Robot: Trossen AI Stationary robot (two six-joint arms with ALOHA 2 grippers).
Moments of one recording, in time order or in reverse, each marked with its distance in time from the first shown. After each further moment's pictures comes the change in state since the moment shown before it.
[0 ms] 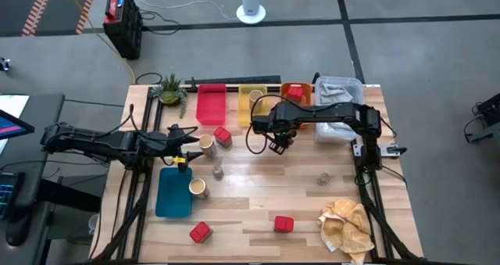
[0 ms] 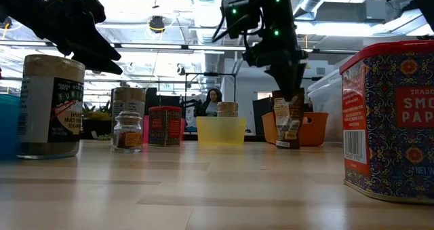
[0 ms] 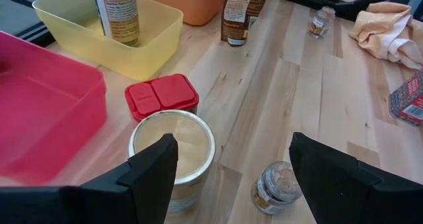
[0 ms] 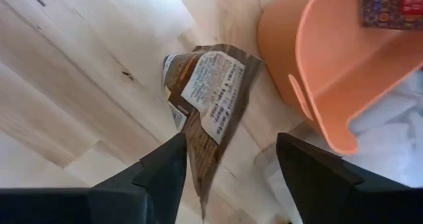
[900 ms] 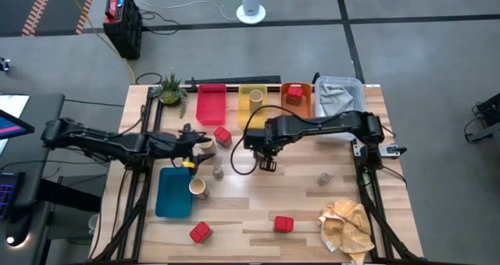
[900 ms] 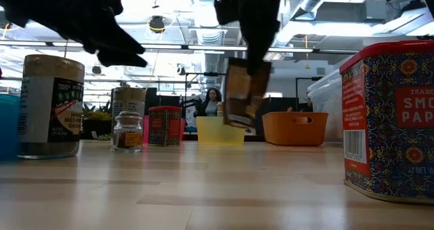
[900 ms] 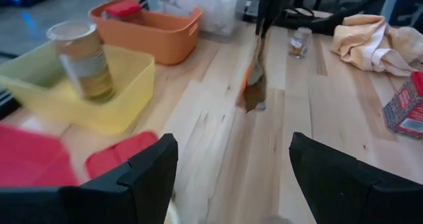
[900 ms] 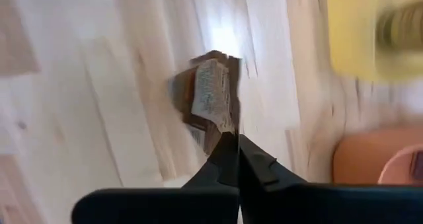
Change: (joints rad) left arm 0.000 0.271 -0.001 0.397 0.026 0.173; right arm 0.172 -0.002 0.151 0.241 -0.086 -0.298
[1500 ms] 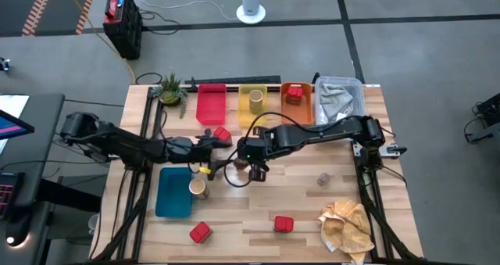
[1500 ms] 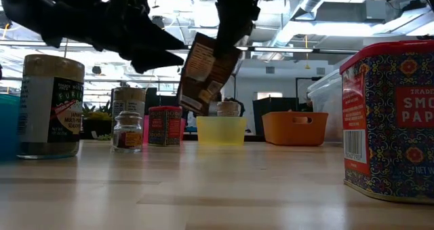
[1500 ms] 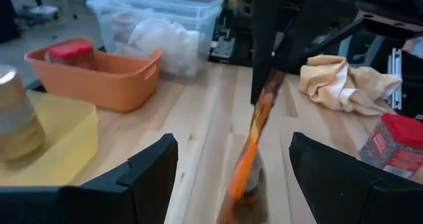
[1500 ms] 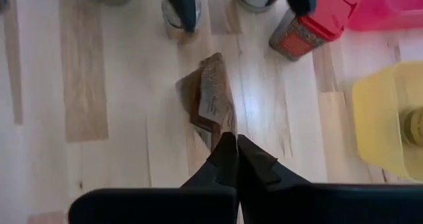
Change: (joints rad) left arm -0.005 0.428 0.017 0.600 0.089 0.044; right arm 0.079 0.005 0.008 0.229 0.005 -0.013
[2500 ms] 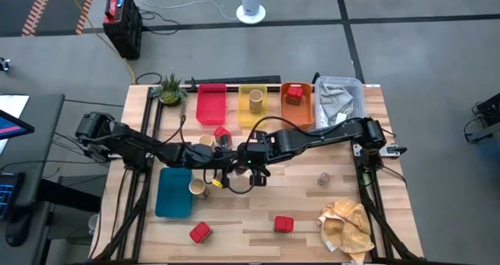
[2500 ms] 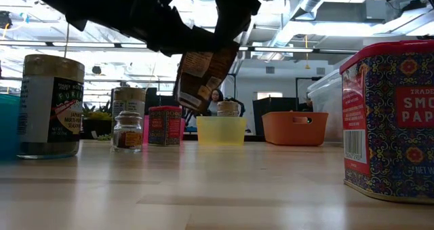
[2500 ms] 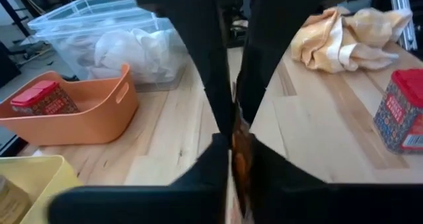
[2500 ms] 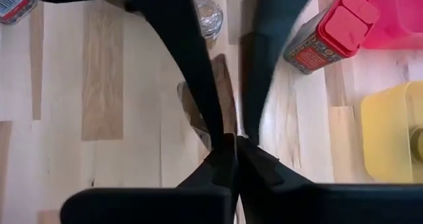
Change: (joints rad) left arm -0.065 0.184 0.259 -0.197 -0.040 0.229; right arm 0.038 0.000 0.000 0.025 -0.001 -0.052
